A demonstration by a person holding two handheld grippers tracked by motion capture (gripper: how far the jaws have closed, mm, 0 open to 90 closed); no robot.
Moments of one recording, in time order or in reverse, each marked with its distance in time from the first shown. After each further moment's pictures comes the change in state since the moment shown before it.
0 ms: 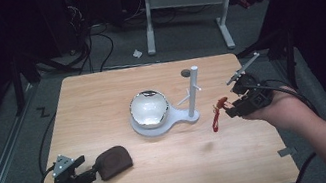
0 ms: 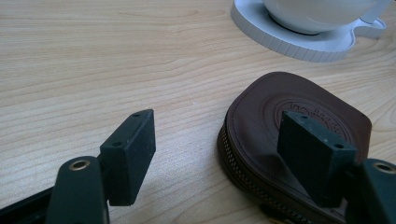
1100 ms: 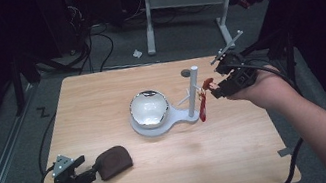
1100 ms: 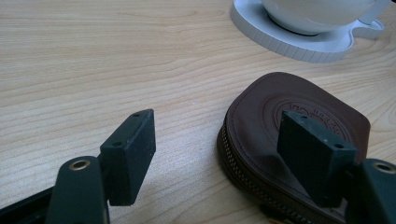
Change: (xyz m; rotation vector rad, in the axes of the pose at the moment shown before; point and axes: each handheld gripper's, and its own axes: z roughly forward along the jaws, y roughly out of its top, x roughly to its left) left arm 0.001 0.000 0.000 -0.001 -0.007 -0.002; right arm 0.000 0.054 -0.014 -0.054 -0.039 -0.034
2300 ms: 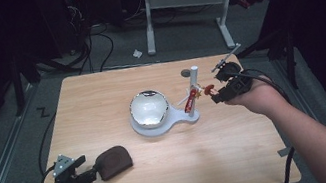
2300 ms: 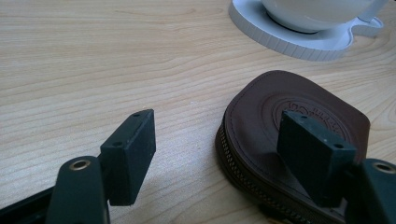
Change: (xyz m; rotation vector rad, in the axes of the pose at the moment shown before) left arm -0.001 0.000 0.001 0.005 -0.005 0.003; right arm -0.021 -0.018 0.056 0.015 0.019 0.086
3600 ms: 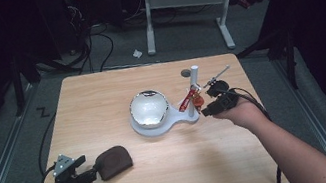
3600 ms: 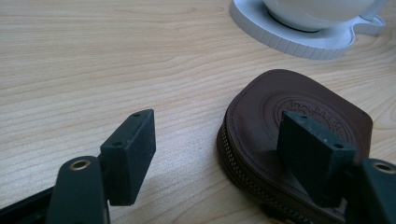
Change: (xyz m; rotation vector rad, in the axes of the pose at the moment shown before) left arm 0.001 0.000 0.001 0.004 0.002 0.003; right arm 0.000 -0.017 0.077 -0.030 0.073 0.065
